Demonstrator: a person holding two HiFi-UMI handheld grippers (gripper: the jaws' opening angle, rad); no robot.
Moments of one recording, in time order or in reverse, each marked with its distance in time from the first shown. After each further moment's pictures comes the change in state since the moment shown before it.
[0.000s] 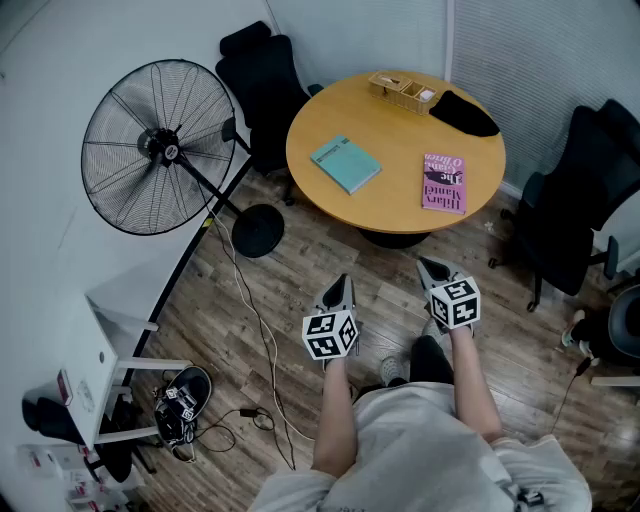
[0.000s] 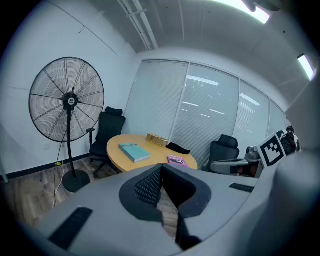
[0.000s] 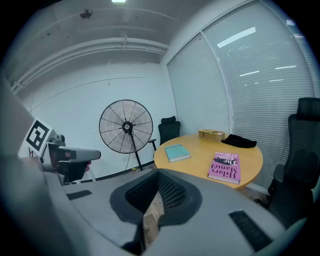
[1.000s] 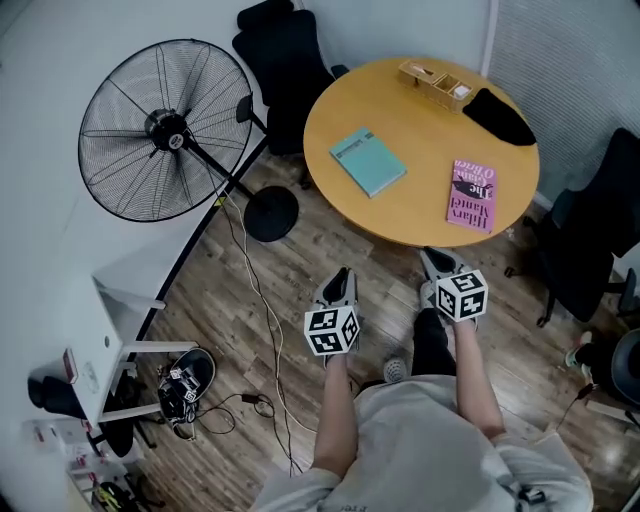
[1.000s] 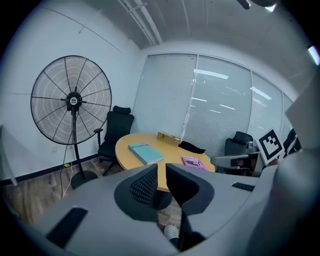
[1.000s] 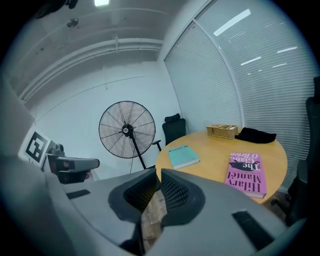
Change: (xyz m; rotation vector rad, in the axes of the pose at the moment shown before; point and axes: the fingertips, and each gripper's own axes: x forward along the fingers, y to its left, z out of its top) left arm 0.070 0.055 0.022 0.000 0.030 0.109; right arm 0.103 -0.034 0.035 0.069 -0.007 0.107
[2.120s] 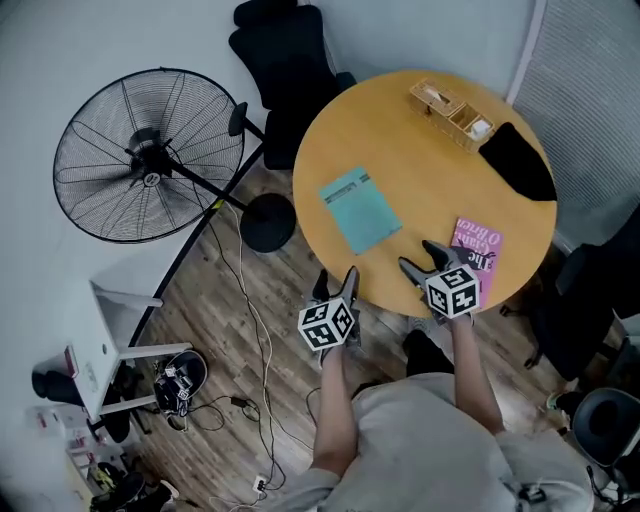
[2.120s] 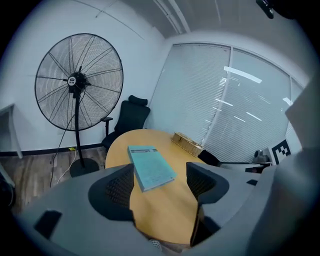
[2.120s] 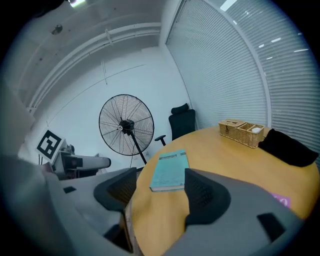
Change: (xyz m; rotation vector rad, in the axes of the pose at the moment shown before) left arm 0.201 0.027 0.066 -0.224 0.040 0.181; right arm 0.152 -0.129 0.090 -0.043 0.132 0.190
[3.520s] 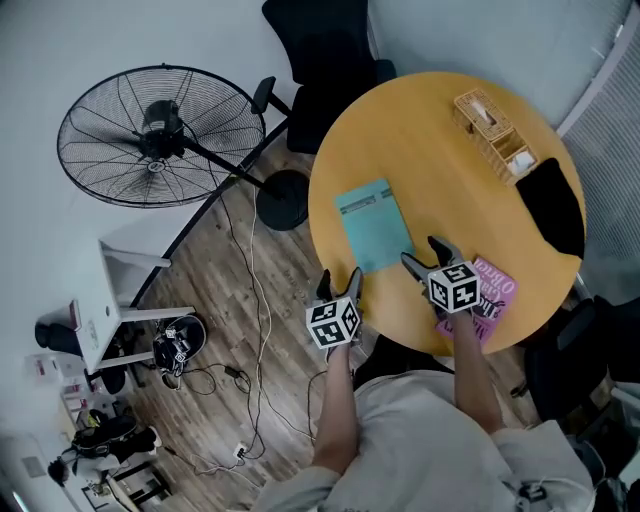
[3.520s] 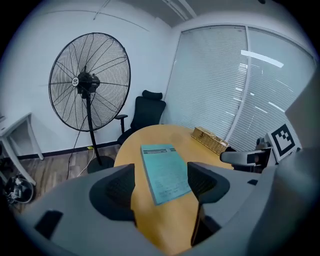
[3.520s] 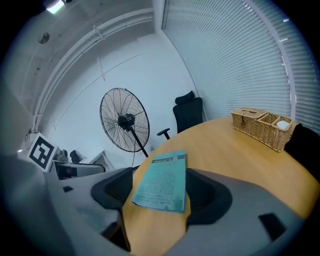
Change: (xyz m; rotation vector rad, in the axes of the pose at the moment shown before) left arm 0.072 0.028 0.008 -0.021 0.057 0.232; right arm 0.099 -0.063 0.029 0.014 0.104 0.136
